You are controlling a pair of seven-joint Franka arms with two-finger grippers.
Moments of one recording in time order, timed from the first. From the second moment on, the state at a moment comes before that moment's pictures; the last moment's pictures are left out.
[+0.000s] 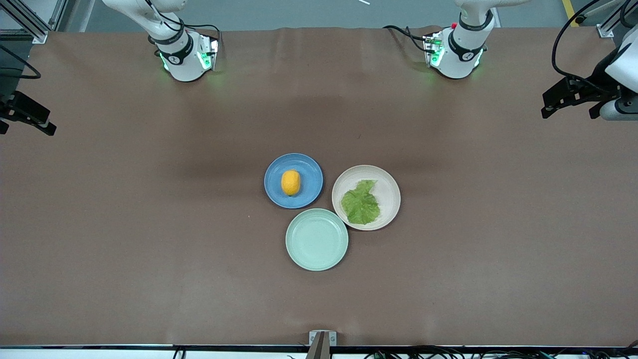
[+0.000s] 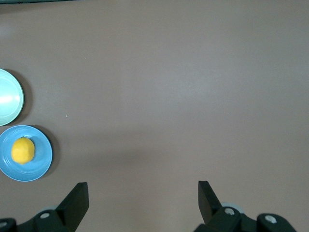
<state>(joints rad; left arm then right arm) 0.08 -0.07 -0.15 -1.58 0.00 1.51 -0.04 -0.05 0.01 0.00 -1.43 0.01 1.51 0.01</state>
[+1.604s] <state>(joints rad) -0.18 0.43 -0.20 -1.71 -0.03 2.03 -0.72 0.45 0.32 0.02 -1.57 0.04 1.81 0.38</state>
